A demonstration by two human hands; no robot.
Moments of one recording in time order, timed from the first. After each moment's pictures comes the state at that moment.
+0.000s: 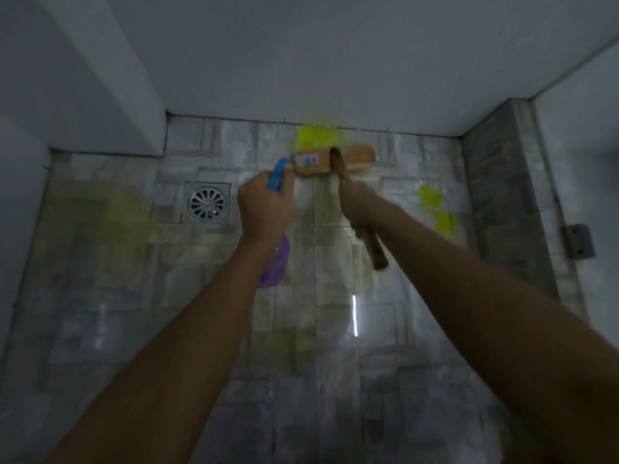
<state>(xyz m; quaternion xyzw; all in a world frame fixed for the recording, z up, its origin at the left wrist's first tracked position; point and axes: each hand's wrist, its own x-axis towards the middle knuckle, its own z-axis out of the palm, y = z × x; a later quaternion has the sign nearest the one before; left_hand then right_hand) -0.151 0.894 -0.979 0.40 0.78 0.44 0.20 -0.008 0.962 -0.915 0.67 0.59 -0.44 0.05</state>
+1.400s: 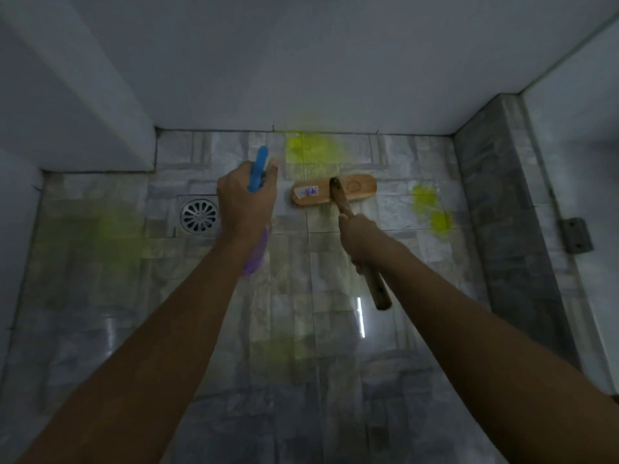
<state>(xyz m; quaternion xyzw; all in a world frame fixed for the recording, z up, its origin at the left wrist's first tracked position) -0.175 0.912 -0.971 0.47 0.74 0.46 0.14 0.016 0.919 -0.915 0.70 0.54 -0.45 0.10</state>
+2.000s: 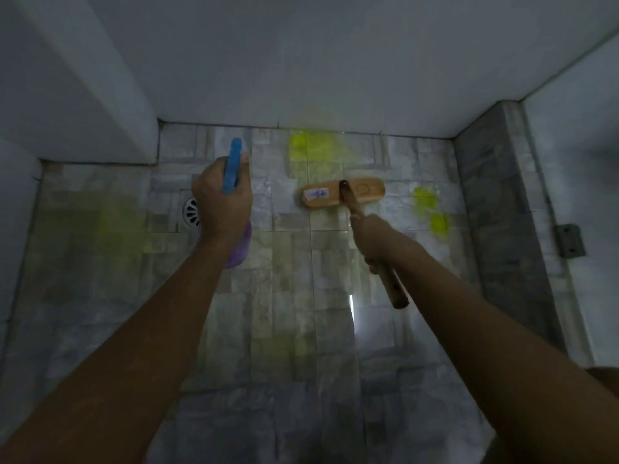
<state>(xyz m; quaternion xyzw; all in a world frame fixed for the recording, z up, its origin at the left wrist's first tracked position) -0.208 0.894 -0.967 0.44 0.75 0.50 0.08 0.028 0.927 -0.912 0.71 0.54 -0.43 0.13</state>
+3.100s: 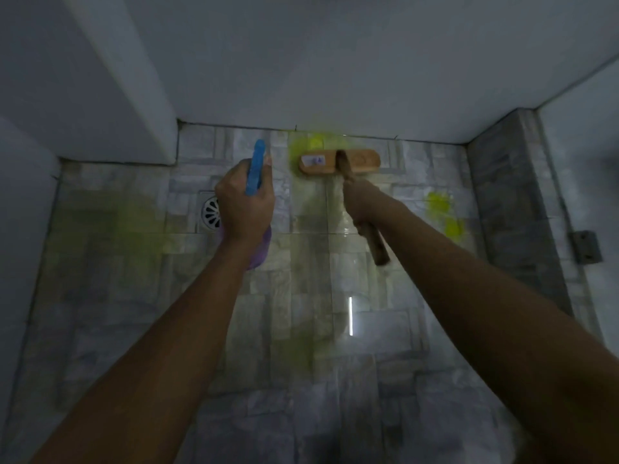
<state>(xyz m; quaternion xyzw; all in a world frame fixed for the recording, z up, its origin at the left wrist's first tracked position) -0.217 0.894 -0.970 0.44 0.73 0.51 0.08 -0.039 0.972 -0.919 0.69 0.61 -0.36 0.13</state>
